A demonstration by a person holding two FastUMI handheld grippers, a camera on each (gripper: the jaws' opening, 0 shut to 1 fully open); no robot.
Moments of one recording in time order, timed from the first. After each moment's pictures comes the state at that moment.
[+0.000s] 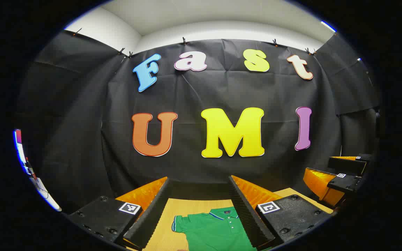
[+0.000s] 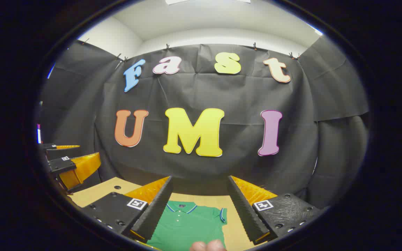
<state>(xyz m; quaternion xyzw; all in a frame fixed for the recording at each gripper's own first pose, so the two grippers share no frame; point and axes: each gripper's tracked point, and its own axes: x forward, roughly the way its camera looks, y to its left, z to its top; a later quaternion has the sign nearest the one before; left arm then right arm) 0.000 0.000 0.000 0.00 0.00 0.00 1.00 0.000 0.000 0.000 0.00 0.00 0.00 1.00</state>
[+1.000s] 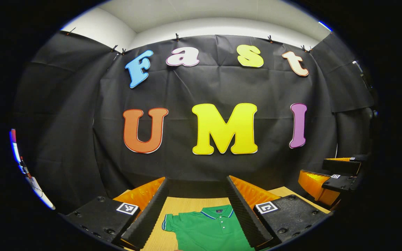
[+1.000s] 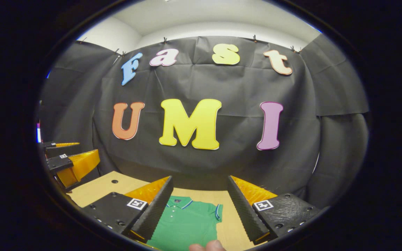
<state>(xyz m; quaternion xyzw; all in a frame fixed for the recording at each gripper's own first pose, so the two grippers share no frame) 0.017 -0.026 -0.006 0.00 0.01 -0.01 1.00 0.025 -0.030 -0.018 -0.01 0.04 0.01 1.00</state>
